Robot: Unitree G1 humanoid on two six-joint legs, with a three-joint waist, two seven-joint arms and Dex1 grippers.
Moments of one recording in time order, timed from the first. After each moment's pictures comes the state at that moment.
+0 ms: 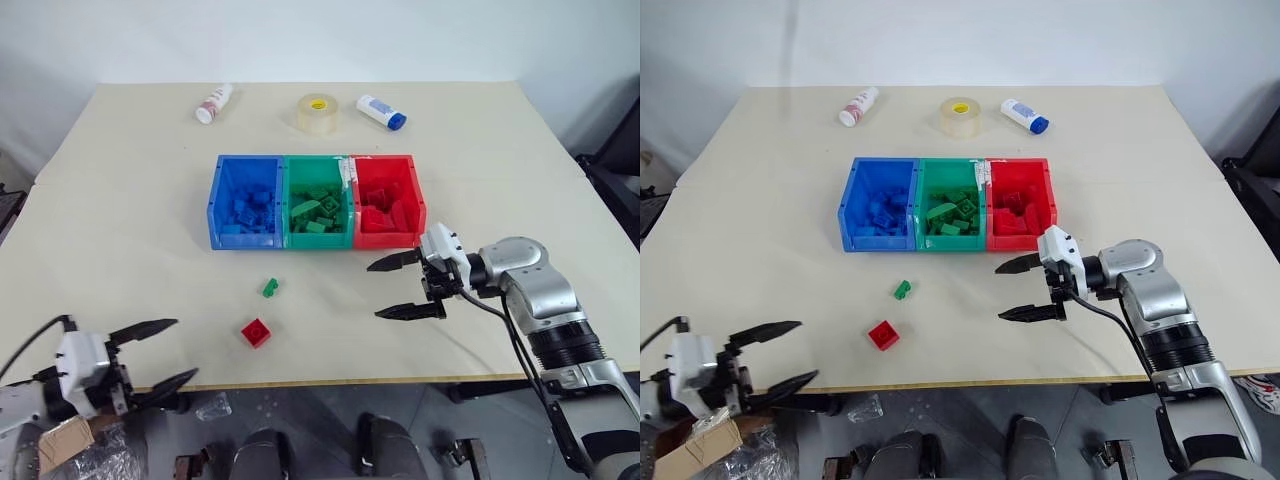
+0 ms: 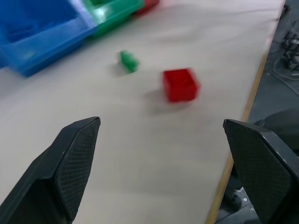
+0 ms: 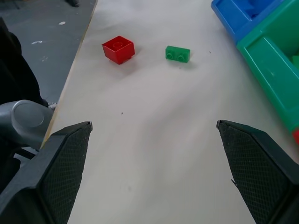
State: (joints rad) left arm 0.33 0.65 0.42 -0.20 -0.50 -0.07 -1.14; right arm -0.65 -0.62 0.18 0.26 0.36 0.19 1.49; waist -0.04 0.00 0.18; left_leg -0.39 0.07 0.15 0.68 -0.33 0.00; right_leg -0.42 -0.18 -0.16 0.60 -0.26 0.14
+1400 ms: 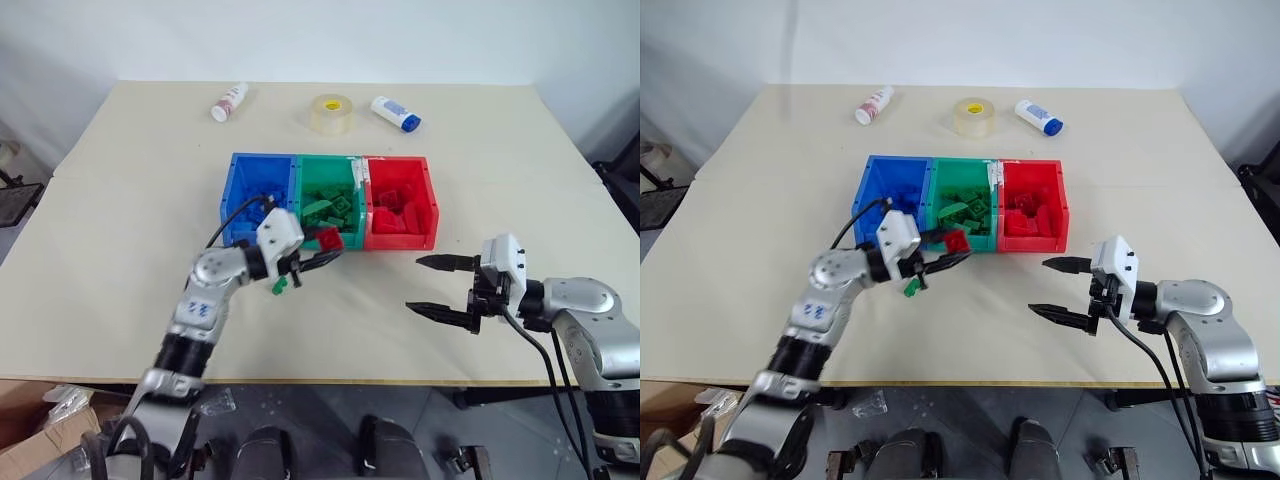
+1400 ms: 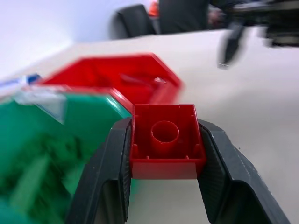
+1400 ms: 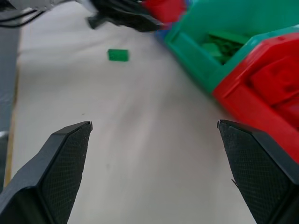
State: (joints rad) left arm -0.67 0.27 -0.12 0.31 -0.16 -0.08 -0.84; right arm -0.24 -0.72 -0.14 -0.15 0.46 0.33 1.17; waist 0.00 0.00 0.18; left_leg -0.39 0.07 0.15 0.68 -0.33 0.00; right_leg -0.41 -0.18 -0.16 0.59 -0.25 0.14
